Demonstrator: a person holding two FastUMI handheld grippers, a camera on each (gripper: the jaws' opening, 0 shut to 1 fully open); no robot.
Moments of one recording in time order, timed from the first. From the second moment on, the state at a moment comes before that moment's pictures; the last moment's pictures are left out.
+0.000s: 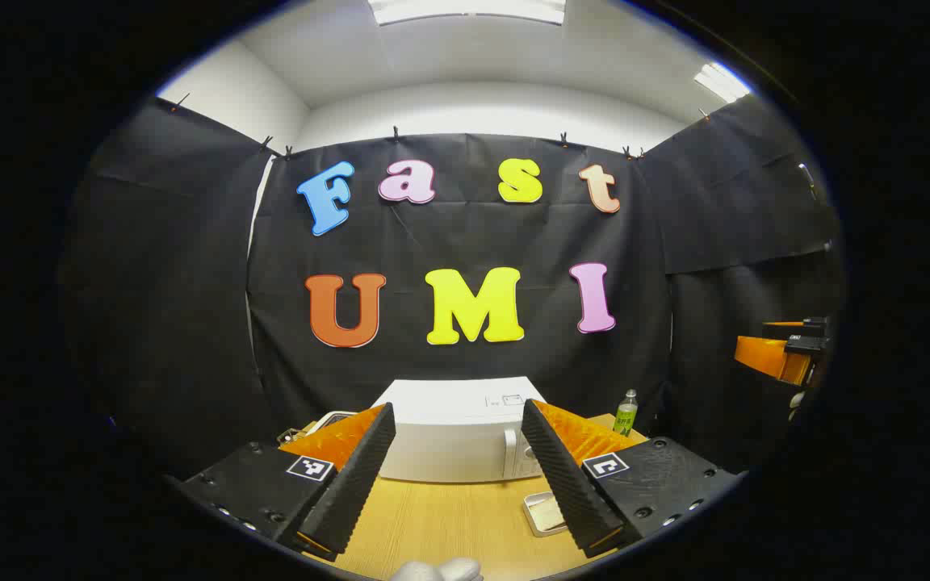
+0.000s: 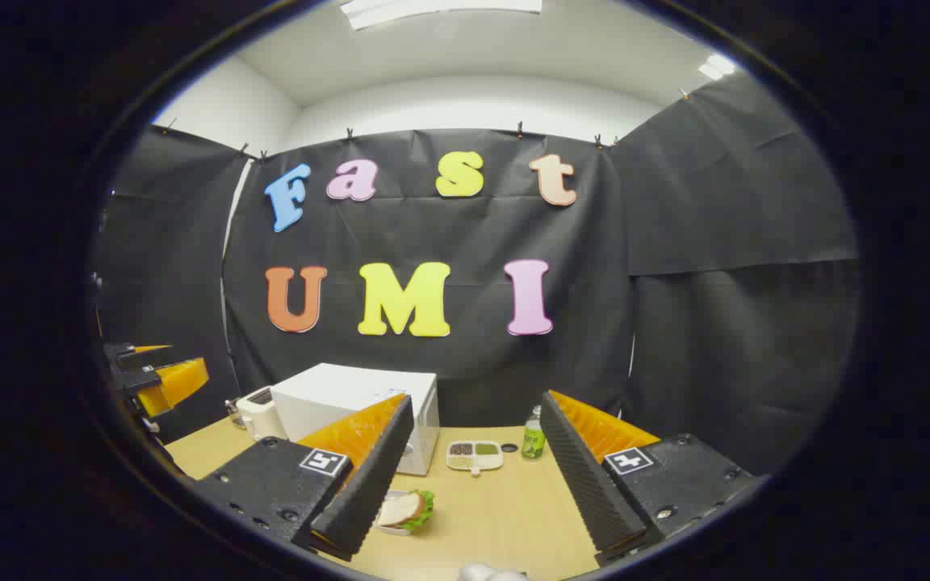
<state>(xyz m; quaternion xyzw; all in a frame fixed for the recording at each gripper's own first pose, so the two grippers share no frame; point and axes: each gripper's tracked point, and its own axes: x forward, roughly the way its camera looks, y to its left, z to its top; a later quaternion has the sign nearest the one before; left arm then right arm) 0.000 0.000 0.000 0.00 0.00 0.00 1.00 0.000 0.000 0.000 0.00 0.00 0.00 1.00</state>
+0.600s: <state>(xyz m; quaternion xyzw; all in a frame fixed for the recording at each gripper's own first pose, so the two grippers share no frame) 0.017 0.009 -0.006 0.00 0.00 0.01 1.00 0.008 0.001 0.000 -0.01 0.00 0.00 1.00</state>
